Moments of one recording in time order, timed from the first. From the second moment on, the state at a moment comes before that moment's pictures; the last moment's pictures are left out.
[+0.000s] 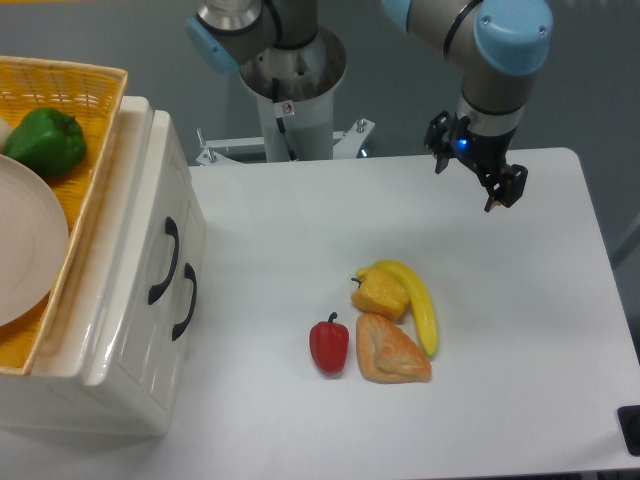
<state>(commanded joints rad) 2.76 -1.73 -1.61 -1.36 1.60 1.54</state>
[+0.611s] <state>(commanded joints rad) 2.75 -1.73 -1.62 -1.36 1.59 1.54</state>
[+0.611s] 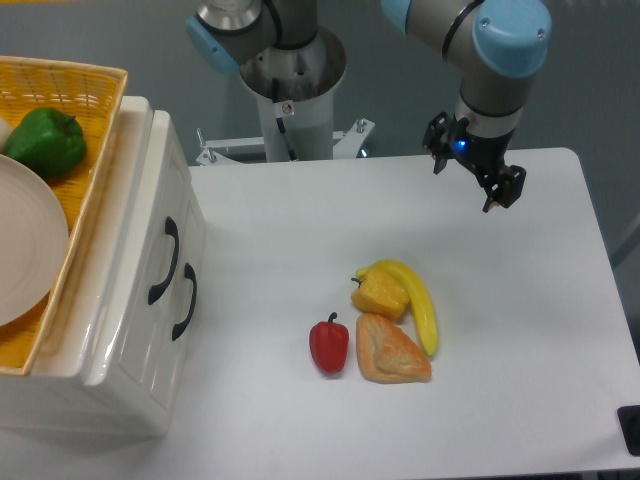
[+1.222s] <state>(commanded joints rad) 2.68 -1.74 -1.68 -1.37 1.60 1.44</state>
